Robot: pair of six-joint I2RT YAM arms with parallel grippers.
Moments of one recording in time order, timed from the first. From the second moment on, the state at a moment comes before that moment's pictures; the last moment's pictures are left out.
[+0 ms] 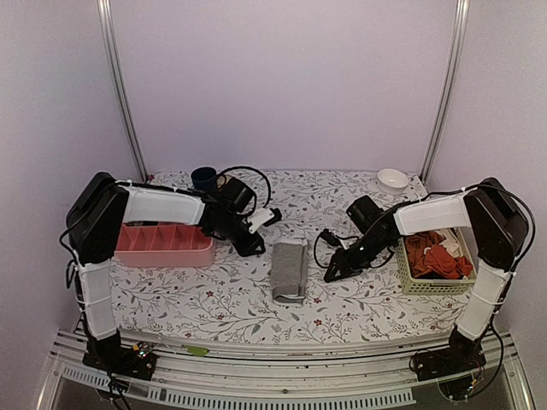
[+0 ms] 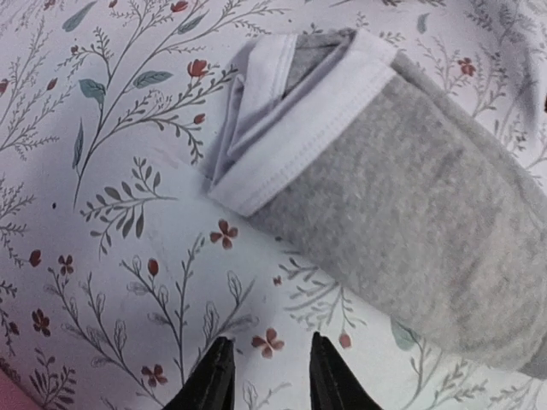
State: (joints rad) left arm -0.69 2.05 1.39 -0.36 0.16 0.30; right arm 0.59 1.83 1.05 -0.47 -0.57 0.13
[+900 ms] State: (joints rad) left arm -0.89 1.88 1.07 -0.16 0.39 0.26; right arm 0.61 1.95 0.97 -0.09 -0.85 0.46
